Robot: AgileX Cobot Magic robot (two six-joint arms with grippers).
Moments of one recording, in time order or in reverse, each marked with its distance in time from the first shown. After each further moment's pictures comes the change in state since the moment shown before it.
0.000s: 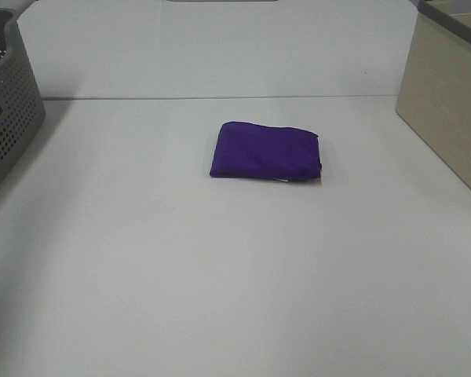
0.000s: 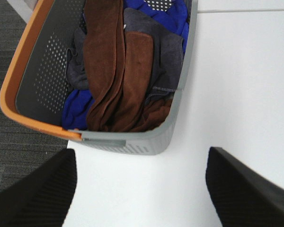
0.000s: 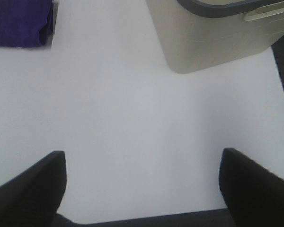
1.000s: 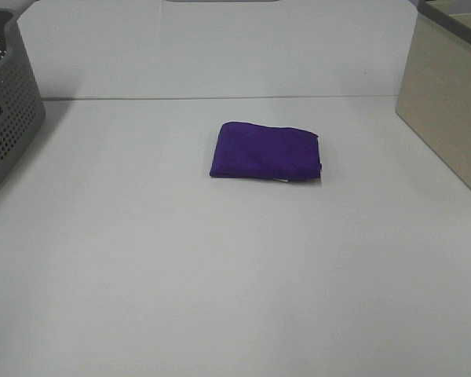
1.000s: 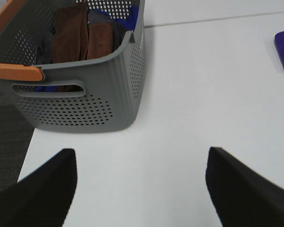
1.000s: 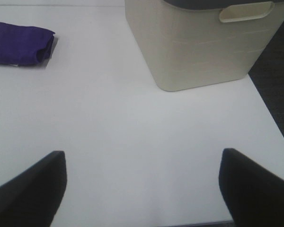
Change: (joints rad) left arm -0.085 -0.847 0.572 -0.078 -0.014 0.046; right arm 0.000 -0.691 0.428 -0.029 -0.063 -0.046
